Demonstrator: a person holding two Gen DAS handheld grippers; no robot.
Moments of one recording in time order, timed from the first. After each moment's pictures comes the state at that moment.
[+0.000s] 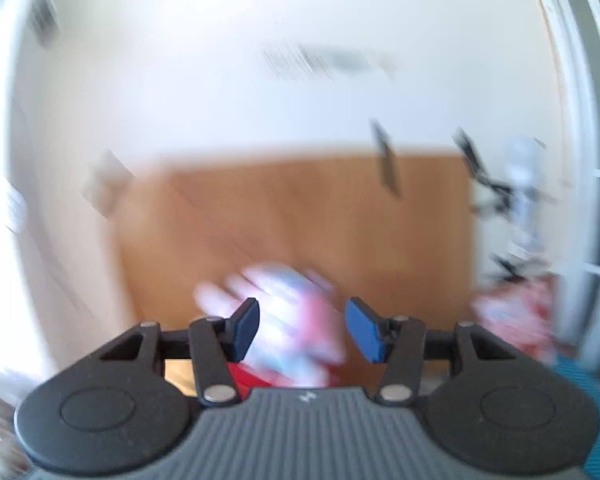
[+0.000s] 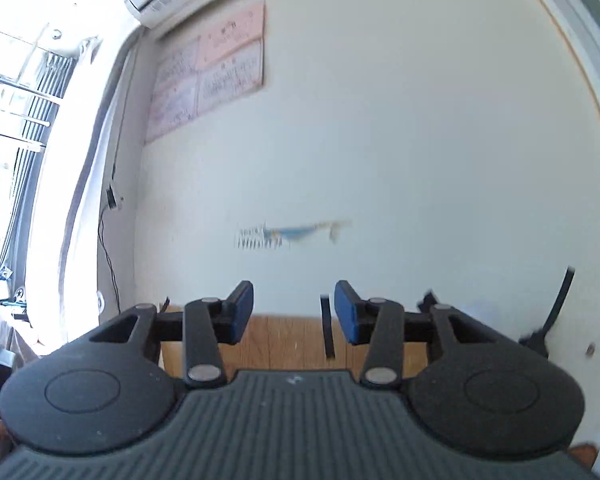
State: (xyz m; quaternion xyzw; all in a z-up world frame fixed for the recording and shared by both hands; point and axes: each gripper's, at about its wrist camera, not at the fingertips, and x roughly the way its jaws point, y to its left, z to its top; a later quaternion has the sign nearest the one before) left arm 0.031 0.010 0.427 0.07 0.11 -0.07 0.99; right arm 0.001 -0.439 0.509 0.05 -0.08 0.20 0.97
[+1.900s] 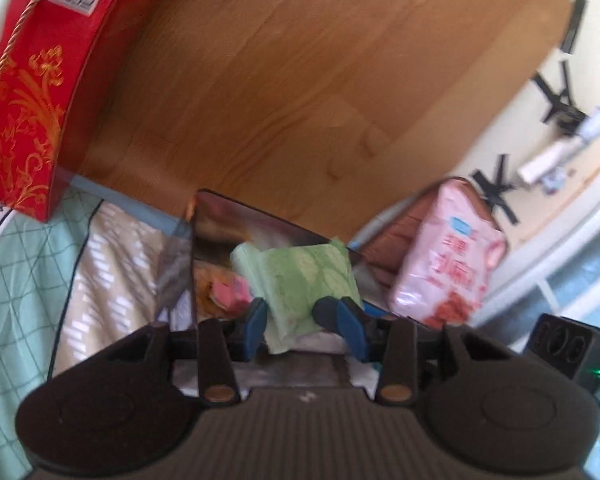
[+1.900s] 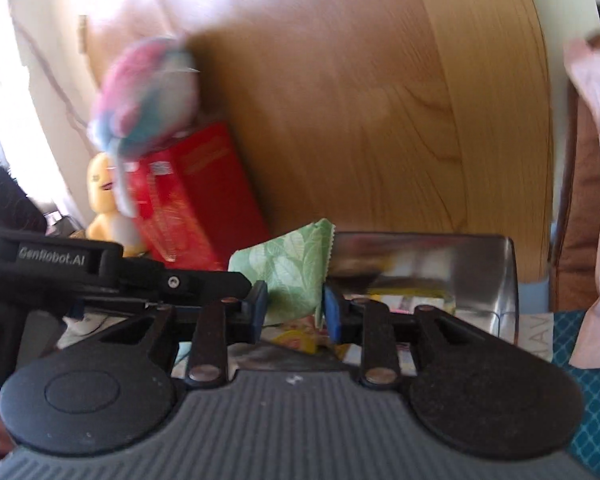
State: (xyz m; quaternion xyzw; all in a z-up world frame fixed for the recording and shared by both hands) left arm 0.275 -0.155 0.081 -0.26 0.39 -0.24 0.85; right arm 0.257 -0.372 0.083 0.12 0.30 0.26 0.91
